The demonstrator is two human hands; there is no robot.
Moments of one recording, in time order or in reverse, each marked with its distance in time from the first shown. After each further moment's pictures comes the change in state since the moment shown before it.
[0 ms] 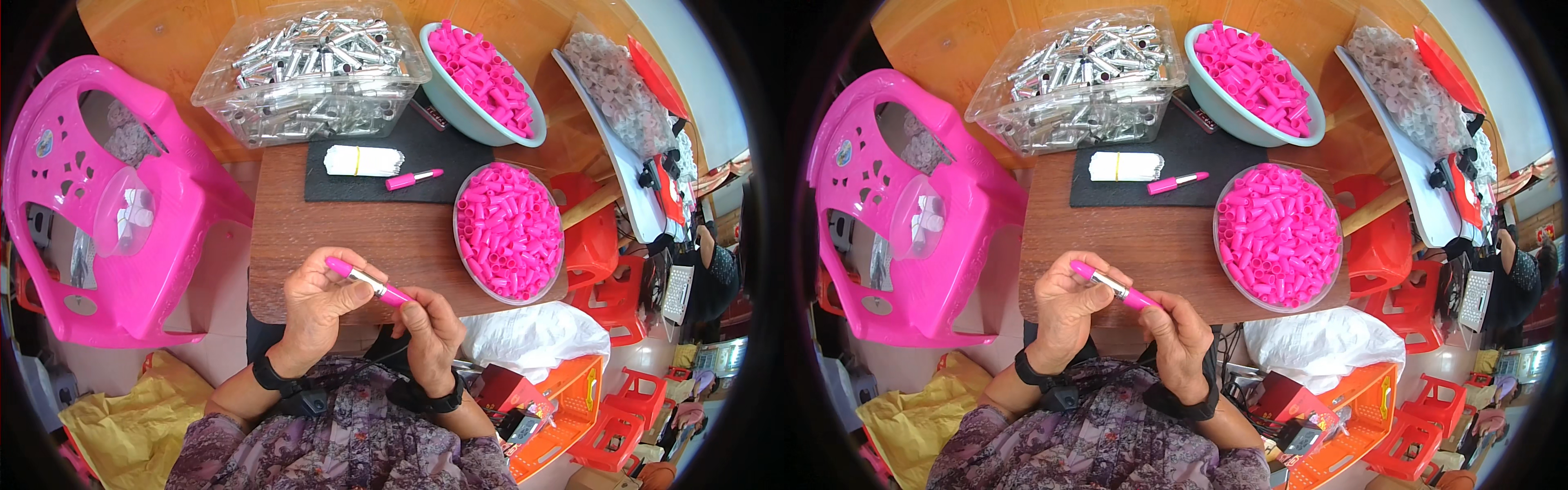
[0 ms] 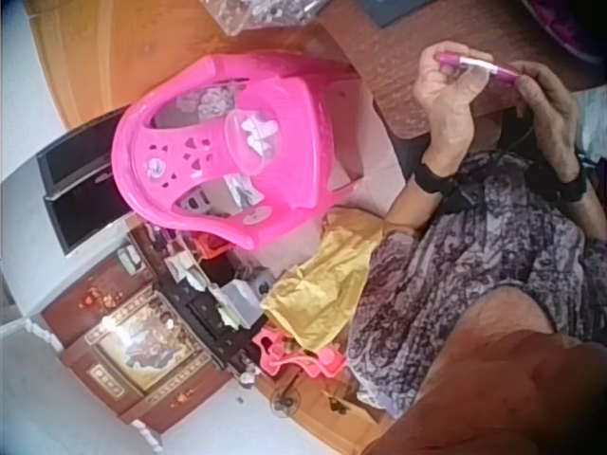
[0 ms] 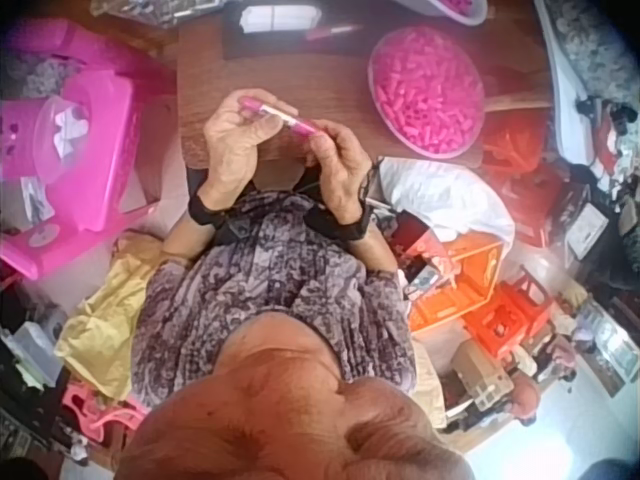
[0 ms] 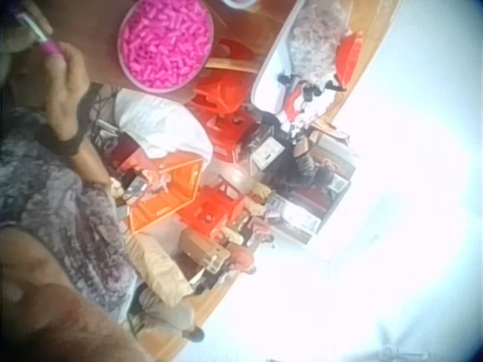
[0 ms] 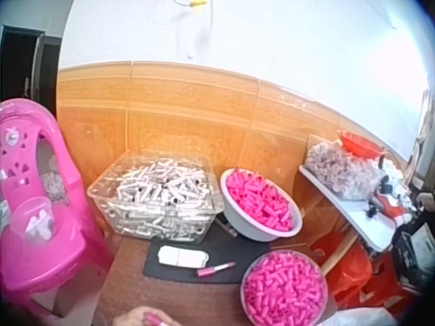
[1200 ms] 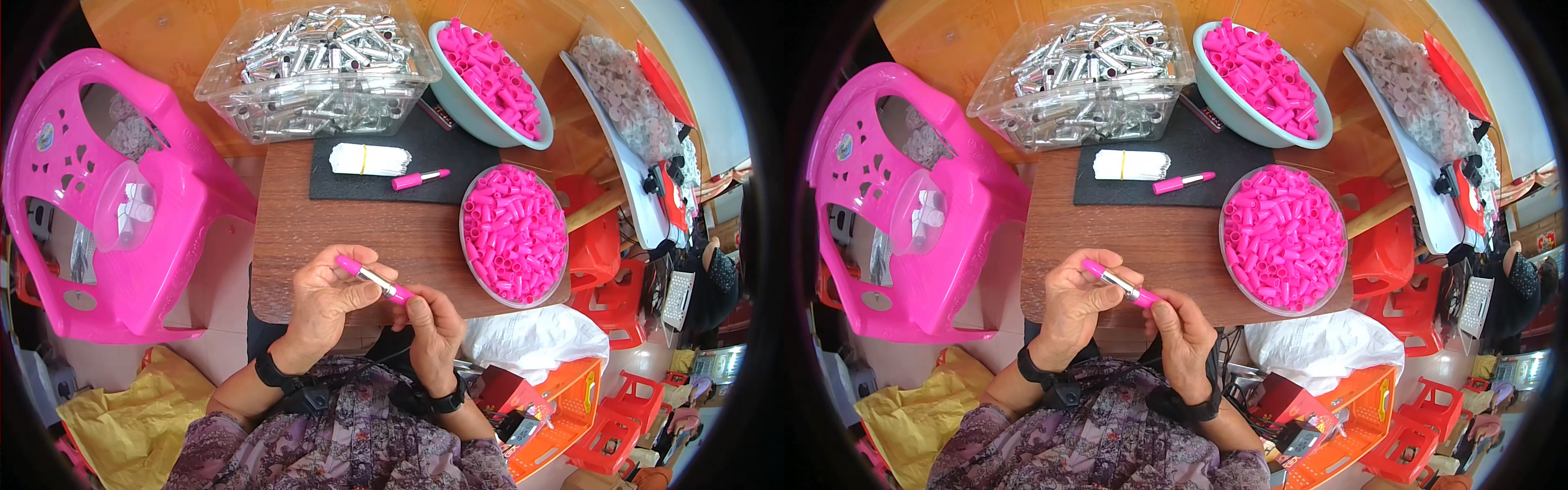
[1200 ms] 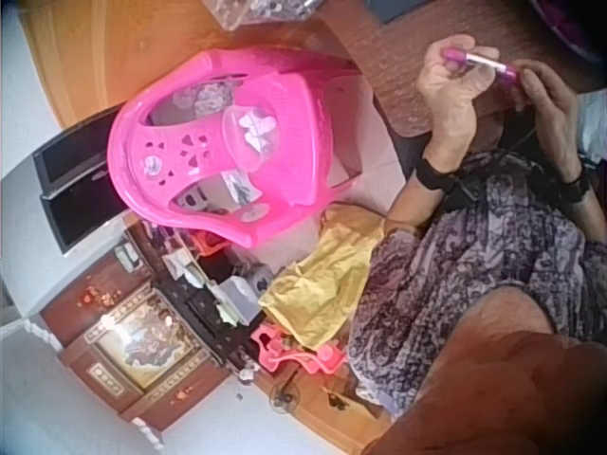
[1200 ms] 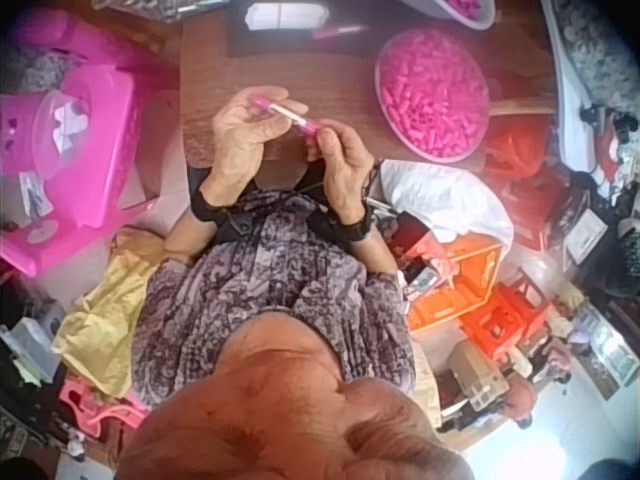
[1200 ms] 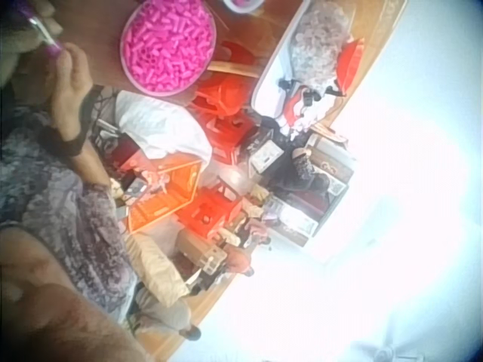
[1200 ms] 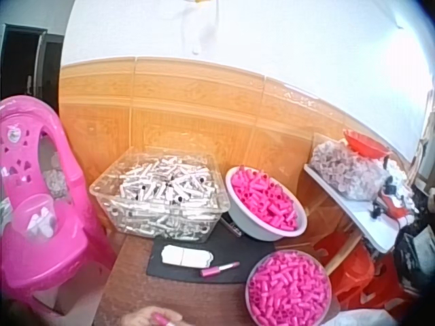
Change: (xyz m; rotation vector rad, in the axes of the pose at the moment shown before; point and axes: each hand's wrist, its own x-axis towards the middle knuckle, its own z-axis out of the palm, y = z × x) left_hand 0.006 -0.005 -0.005 -0.081 0.030 -0.122; right_hand 0.002 0.013 0.000 0.137 0.003 0.050
